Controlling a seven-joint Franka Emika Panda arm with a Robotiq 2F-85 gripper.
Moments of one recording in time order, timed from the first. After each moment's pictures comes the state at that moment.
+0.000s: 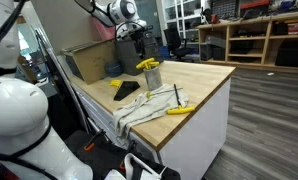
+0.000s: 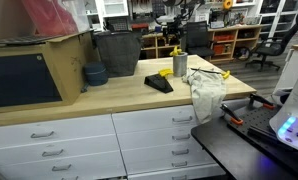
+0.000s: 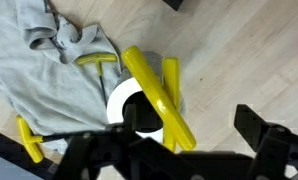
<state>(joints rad) 0.14 0.43 -0.04 -1.64 -0.06 2.11 1.33</state>
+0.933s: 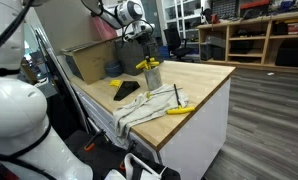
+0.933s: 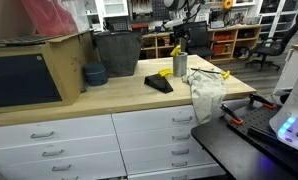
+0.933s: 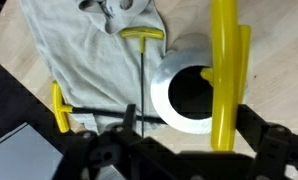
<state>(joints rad) 0.11 0.49 -0.07 -1.58 -0.10 1.93 1.16</state>
